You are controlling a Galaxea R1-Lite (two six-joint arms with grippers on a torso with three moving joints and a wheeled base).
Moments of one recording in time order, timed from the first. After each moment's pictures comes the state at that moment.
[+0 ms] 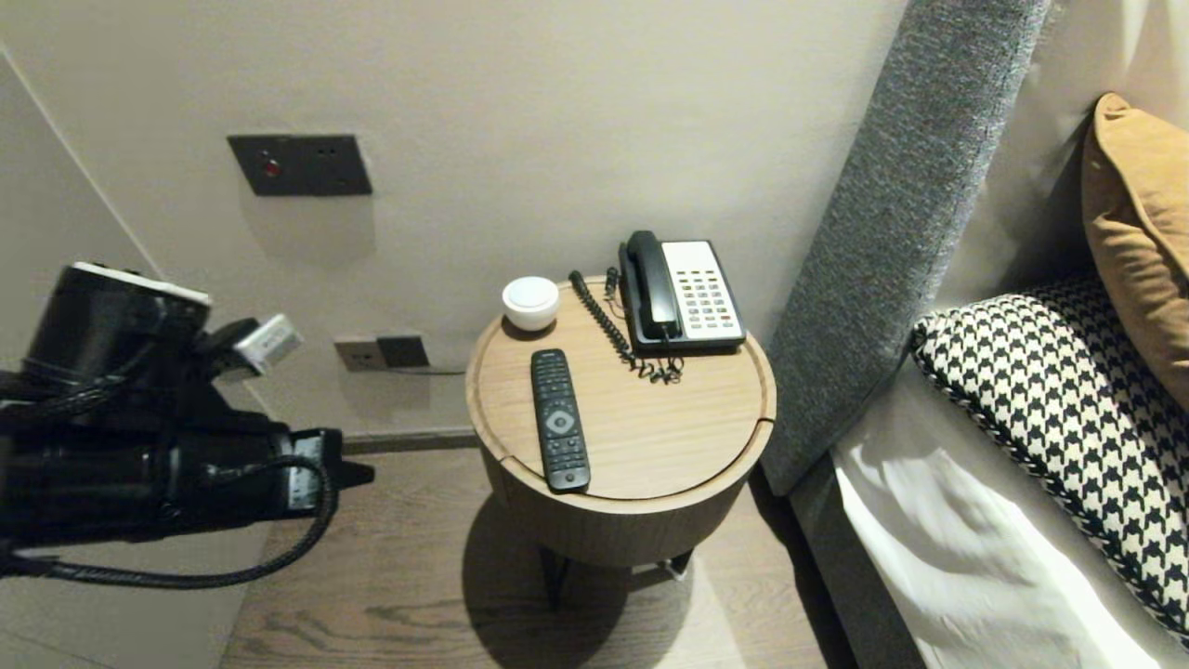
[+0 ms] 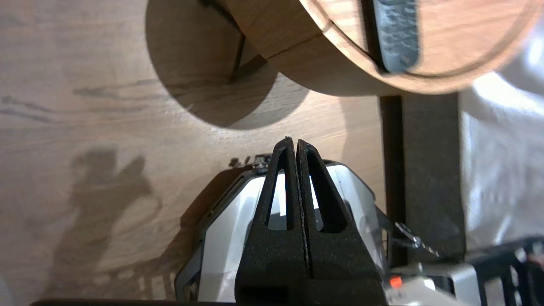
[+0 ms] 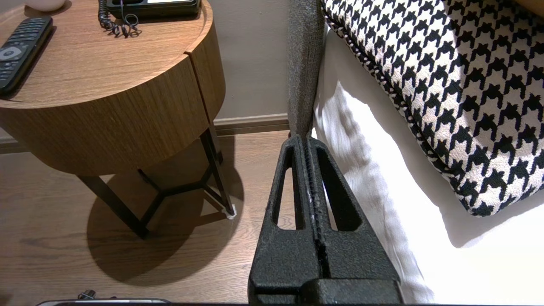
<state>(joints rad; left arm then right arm) -0.41 1.42 -0.88 0.18 -0.09 -0.36 0.01 0.00 0.00 -0.10 -0.02 0.02</state>
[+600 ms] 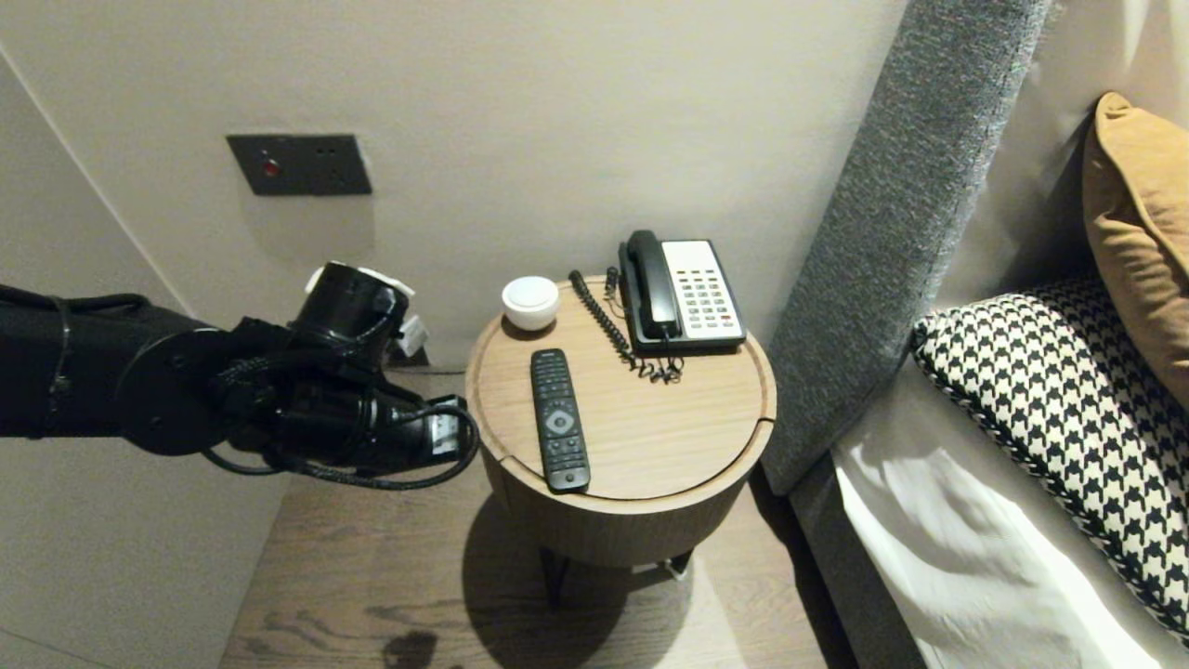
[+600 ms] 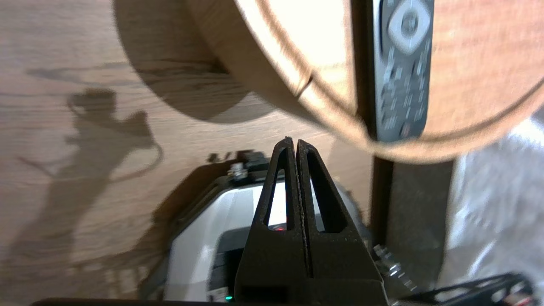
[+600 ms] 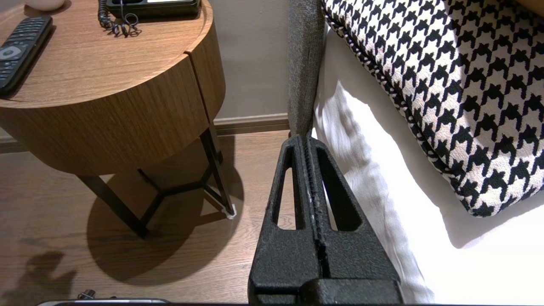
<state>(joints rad) -0.49 1.77 -1.13 0.17 -0.07 -0.49 0.01 0.00 0.00 -0.10 -0.02 0.02</state>
